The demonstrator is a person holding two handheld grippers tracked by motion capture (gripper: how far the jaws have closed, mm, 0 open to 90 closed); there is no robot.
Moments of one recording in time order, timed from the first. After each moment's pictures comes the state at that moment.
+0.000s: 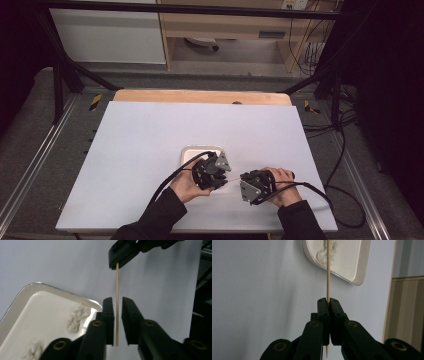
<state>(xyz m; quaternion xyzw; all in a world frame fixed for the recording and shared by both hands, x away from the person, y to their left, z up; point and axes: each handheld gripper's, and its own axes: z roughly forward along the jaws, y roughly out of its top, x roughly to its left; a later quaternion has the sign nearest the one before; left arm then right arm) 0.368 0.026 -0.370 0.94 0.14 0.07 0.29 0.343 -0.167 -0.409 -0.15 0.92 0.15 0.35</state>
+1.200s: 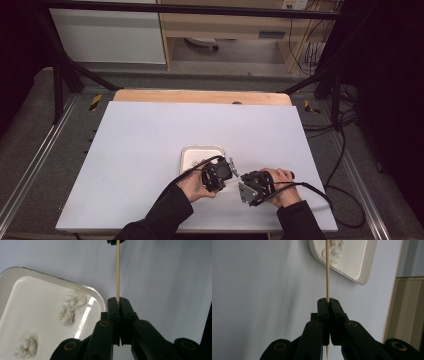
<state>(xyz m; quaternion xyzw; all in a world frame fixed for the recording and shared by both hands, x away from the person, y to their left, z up) 0.369 0.000 -0.389 0.97 0.13 0.06 0.19 0.340 -0.163 -0.410 -0.16 0.92 0.13 0.34</state>
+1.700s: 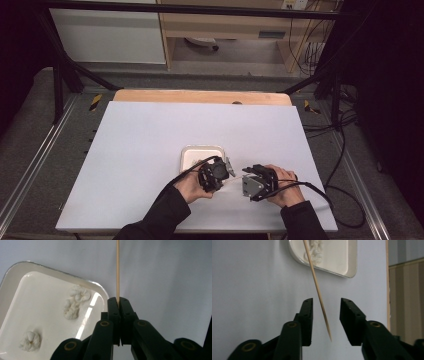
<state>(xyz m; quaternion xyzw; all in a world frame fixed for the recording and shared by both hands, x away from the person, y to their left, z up) 0.369 0.013 -0.388 0.97 0.15 0.07 0.20 0.344 -0.173 -0.401 -0.06 0.92 0.18 0.34</state>
